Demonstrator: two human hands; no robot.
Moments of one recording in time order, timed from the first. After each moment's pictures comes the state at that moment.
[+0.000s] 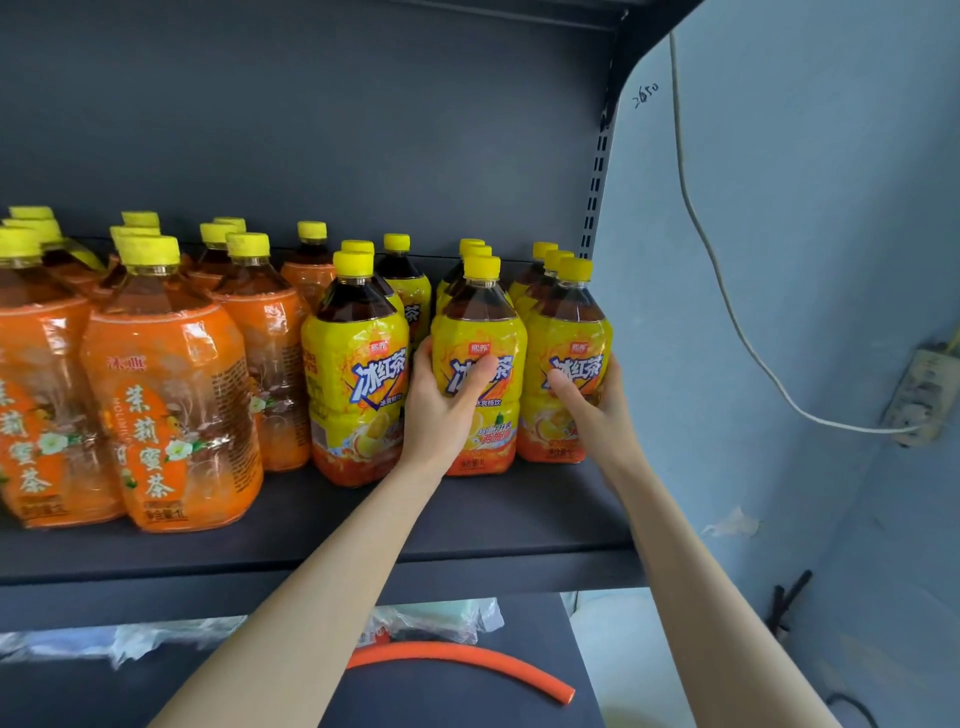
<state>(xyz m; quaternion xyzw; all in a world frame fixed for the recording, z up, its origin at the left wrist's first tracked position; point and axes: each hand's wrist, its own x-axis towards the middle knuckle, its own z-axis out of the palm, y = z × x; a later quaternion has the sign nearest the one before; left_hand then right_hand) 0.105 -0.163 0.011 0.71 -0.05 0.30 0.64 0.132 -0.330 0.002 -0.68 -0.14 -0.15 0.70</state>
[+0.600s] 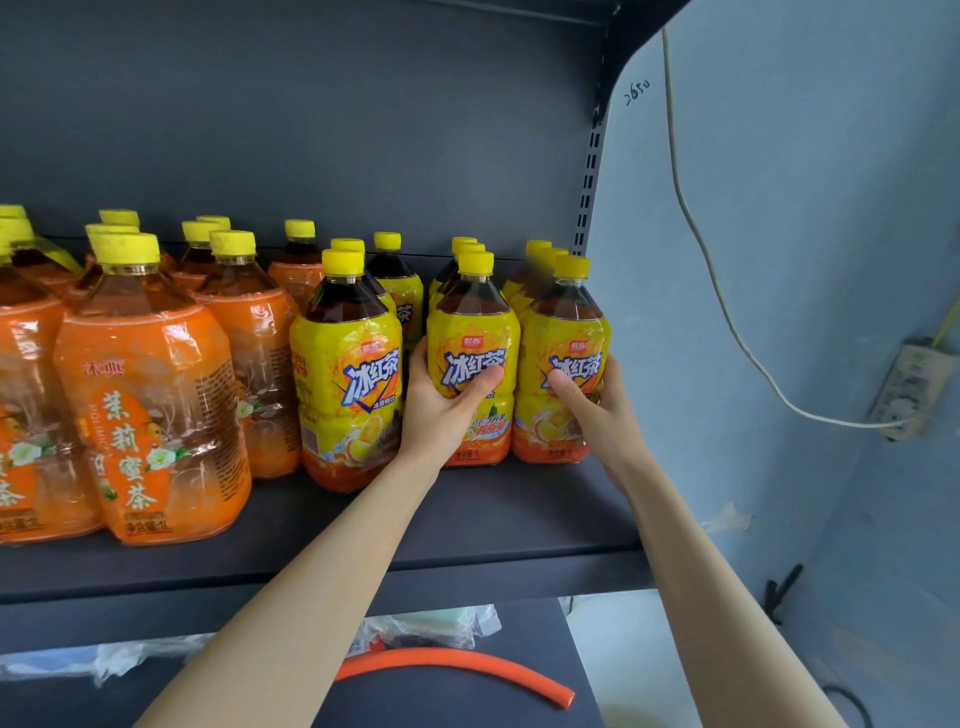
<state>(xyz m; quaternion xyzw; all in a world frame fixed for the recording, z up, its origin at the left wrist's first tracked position) 0.125 -0.163 0.004 0.70 -0.04 0.28 0.66 0.132 -0.335 0.006 -0.68 -0.16 -0.14 0.71</state>
